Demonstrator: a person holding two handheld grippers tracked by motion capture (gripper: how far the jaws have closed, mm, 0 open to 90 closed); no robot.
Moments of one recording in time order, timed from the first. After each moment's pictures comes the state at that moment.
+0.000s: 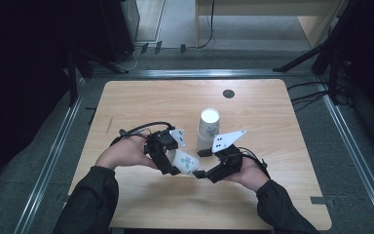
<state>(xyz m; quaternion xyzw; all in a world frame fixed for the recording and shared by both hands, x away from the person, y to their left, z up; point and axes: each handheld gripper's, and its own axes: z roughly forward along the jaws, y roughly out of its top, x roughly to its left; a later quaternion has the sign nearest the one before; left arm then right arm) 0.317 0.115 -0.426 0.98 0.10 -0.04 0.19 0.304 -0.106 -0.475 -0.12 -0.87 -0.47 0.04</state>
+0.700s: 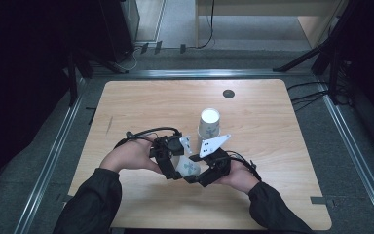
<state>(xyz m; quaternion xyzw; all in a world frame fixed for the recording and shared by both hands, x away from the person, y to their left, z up) 0.309 0.097 -0.432 0.99 0.08 -0.02 0.13 0.303 -0.079 -0.494 -0.10 -0.88 -0.45 0.06</state>
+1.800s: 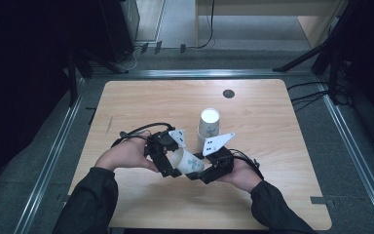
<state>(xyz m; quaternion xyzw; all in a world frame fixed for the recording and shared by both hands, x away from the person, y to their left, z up) 0.314 0.122 -0.423 0.97 0.10 -0.03 0.22 0.304 -0.088 -0.484 -0.11 -0.88 -0.46 0.04</state>
